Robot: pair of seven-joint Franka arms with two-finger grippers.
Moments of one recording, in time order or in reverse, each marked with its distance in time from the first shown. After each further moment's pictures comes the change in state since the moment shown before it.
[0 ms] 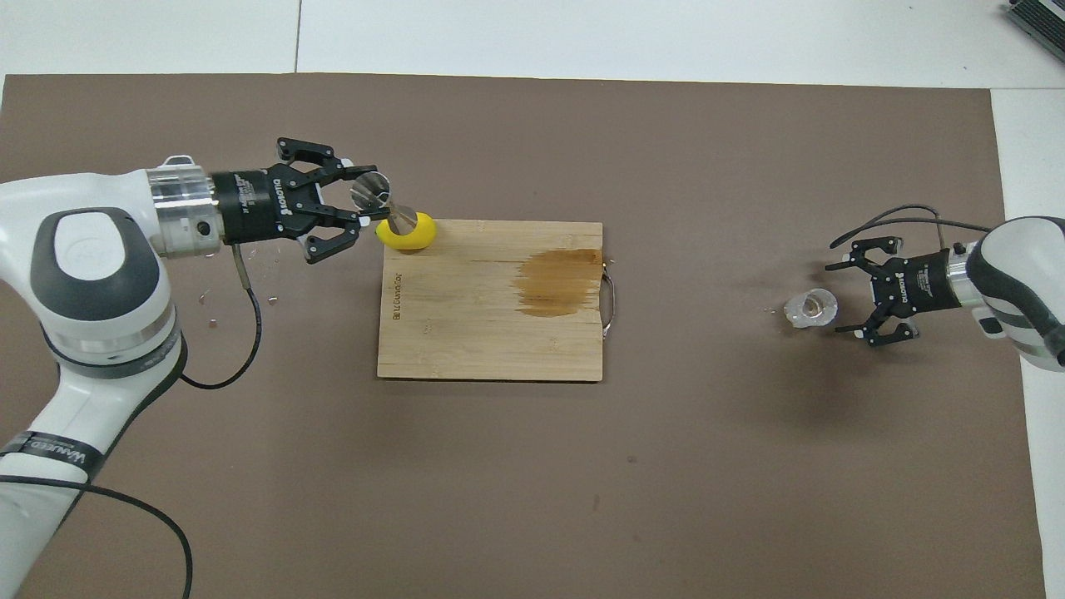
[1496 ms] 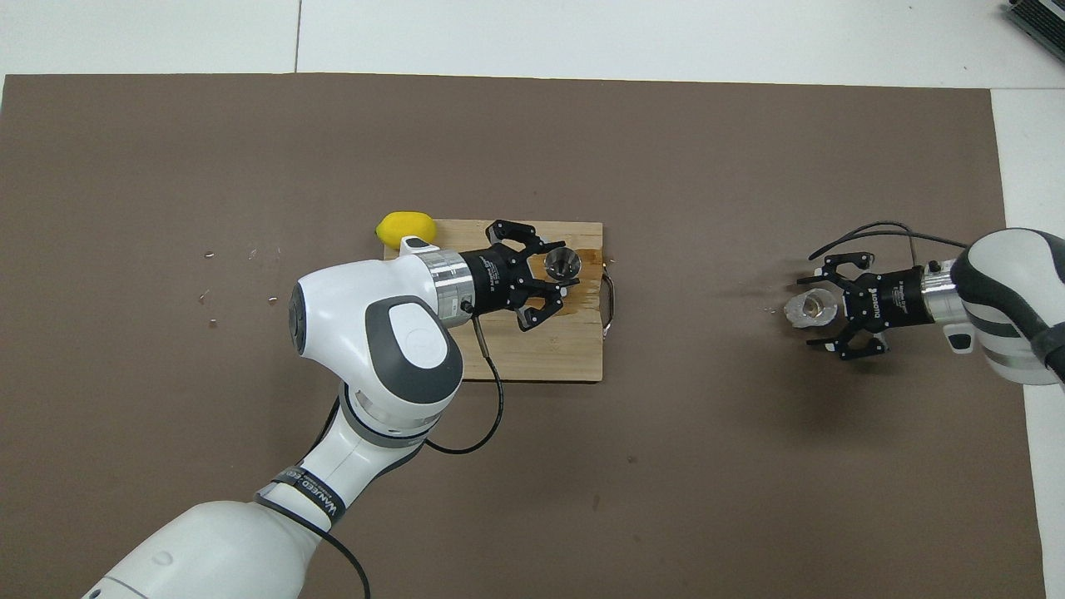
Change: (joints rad) left arm -0.448 0.131 0.003 -0.002 -0.188 0.466 0.001; right arm 0.013 -0.009 0.005 -0.076 0.126 -0.019 -0.094
